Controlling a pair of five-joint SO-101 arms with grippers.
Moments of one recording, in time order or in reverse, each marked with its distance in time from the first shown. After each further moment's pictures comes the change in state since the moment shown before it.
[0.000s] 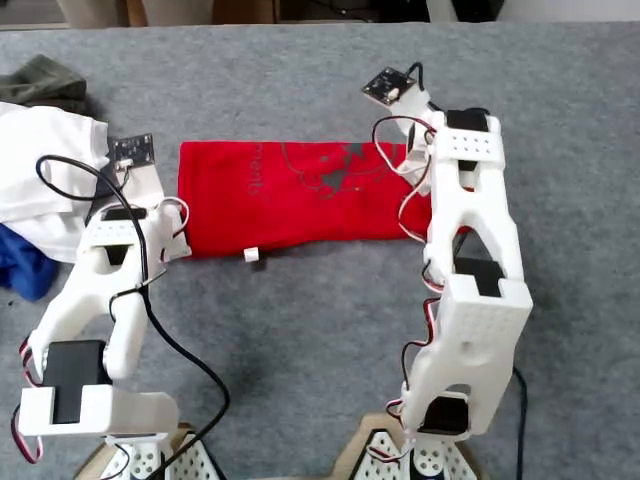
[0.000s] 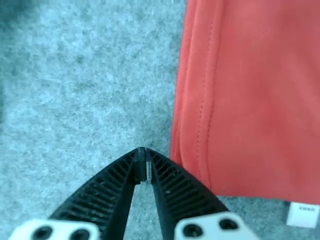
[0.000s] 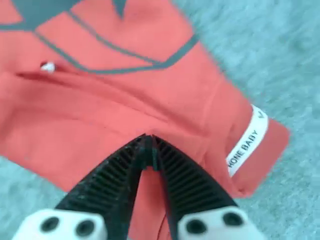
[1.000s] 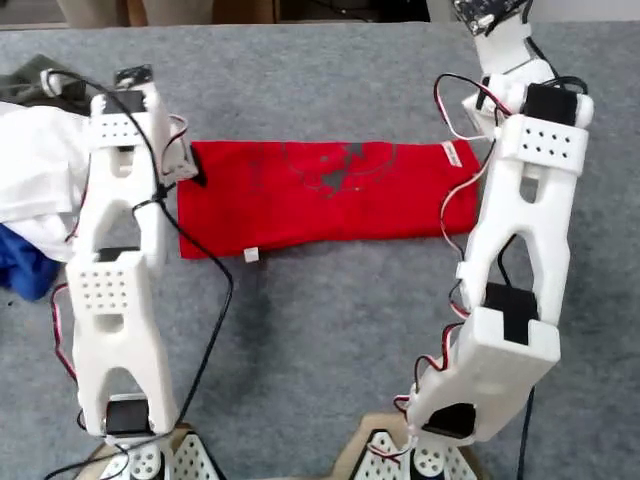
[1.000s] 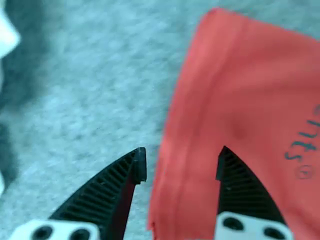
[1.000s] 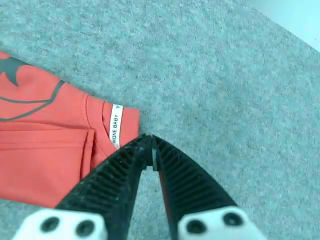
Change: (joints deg) left arm 0.4 51.0 -87.0 50.7 3.3; right arm 8.7 -13.5 -11.7 1.5 -8.0
